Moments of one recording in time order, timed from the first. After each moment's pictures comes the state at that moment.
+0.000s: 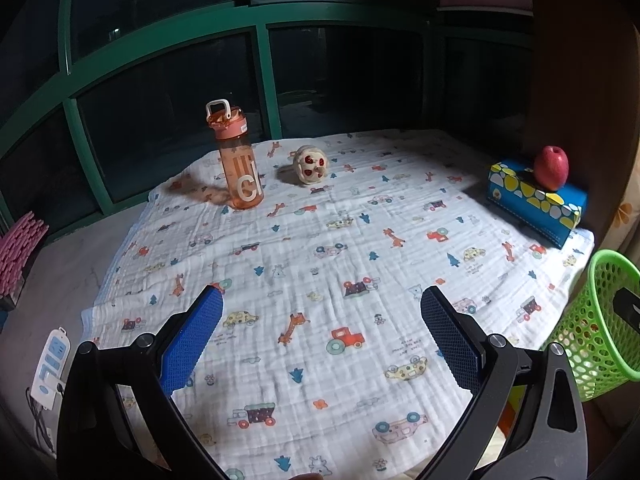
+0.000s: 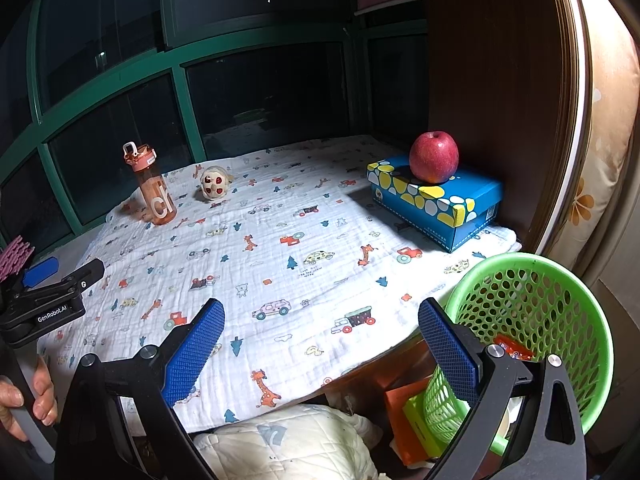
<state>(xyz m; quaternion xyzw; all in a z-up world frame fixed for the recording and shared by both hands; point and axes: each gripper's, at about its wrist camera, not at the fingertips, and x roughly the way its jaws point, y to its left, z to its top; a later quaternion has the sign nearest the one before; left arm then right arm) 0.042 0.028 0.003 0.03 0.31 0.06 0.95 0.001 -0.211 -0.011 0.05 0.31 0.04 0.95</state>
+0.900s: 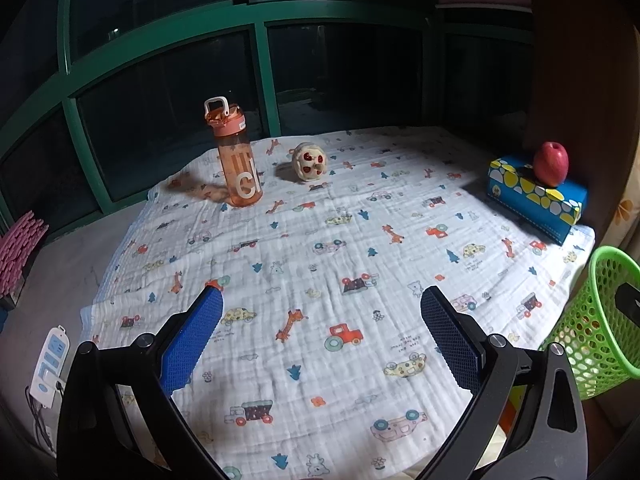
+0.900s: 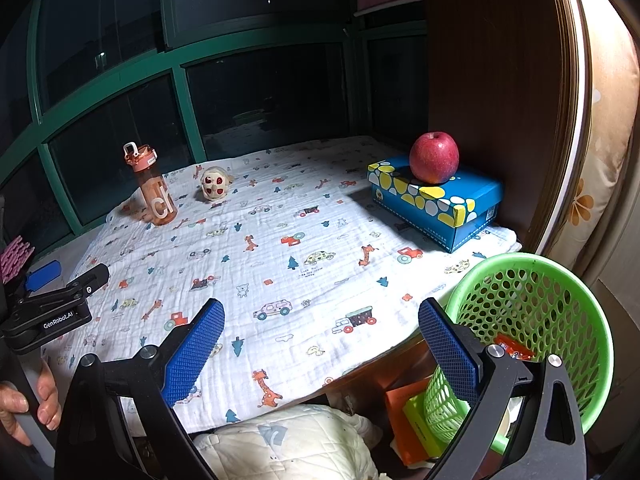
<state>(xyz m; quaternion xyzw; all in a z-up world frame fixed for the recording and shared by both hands) 0.042 0.027 0.000 0.03 0.31 0.06 0.95 0.002 -0.210 -0.011 0.05 0.31 0.03 0.95</state>
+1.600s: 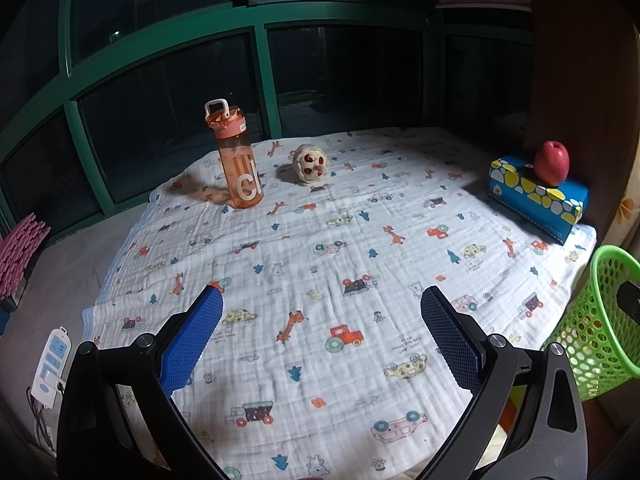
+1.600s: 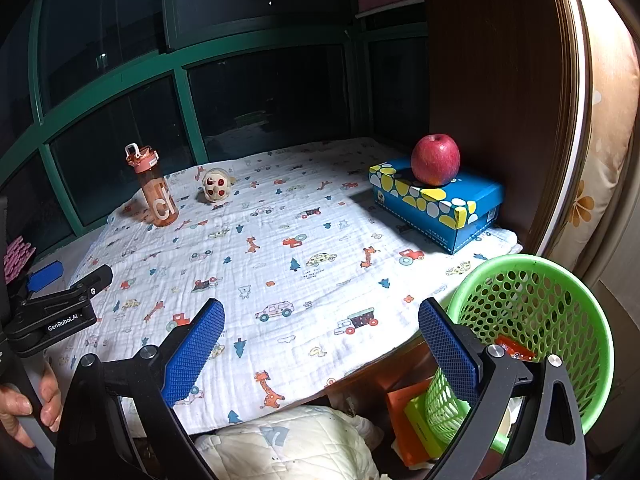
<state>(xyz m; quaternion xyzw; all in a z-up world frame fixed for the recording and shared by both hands) 0.041 0.026 0.000 0.03 0.31 0.06 0.95 0.001 -0.207 -0.010 0.05 0.31 0.04 0.95</state>
